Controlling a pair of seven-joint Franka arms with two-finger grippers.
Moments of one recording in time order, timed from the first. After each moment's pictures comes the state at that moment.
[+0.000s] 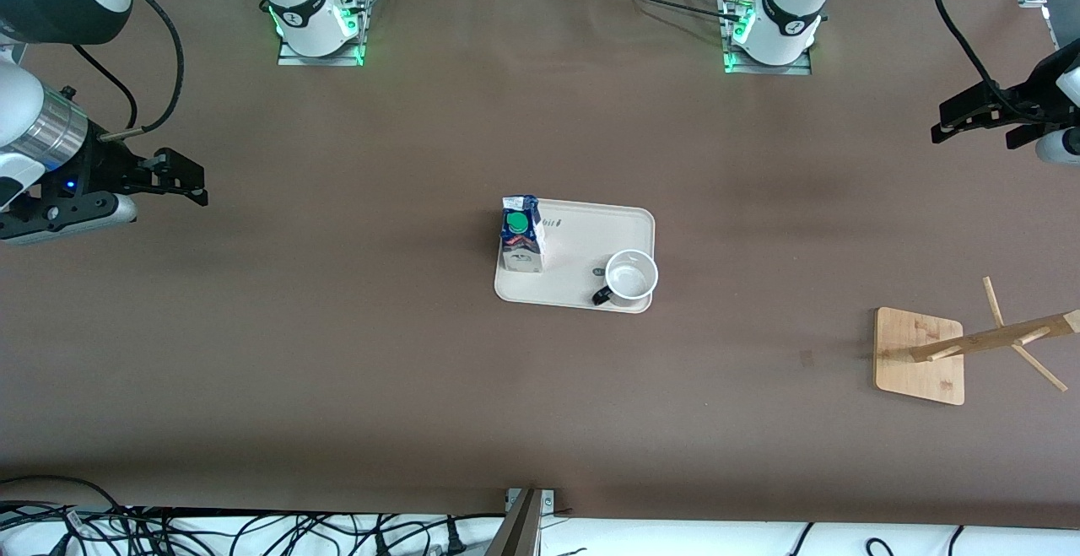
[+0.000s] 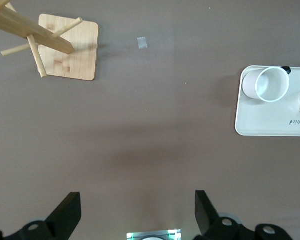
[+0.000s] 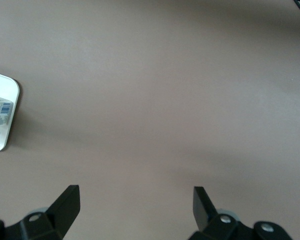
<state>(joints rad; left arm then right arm) -0.03 0.02 0.06 -1.52 -0.05 1.46 0.07 0.08 0.13 0.00 -1.57 0.04 1.72 -0.17</state>
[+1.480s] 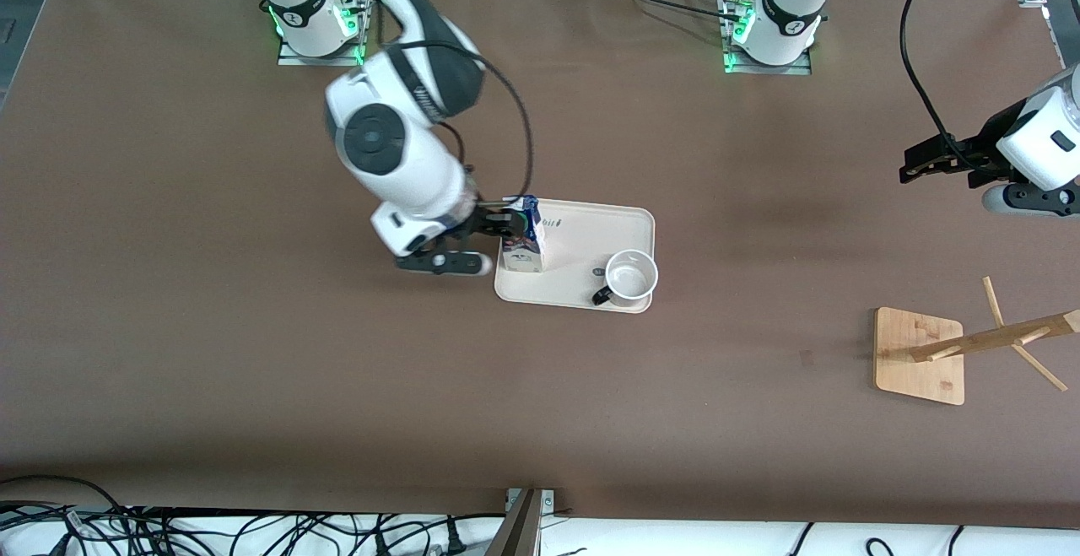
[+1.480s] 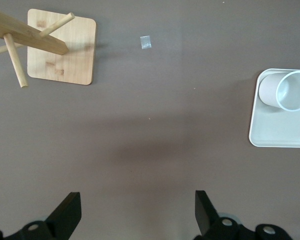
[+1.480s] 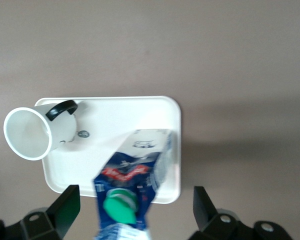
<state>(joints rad) -0.03 0.06 0.06 -1.65 -0.03 1.59 0.06 0.62 0.61 0.01 -1.32 0.21 1.99 0.68</state>
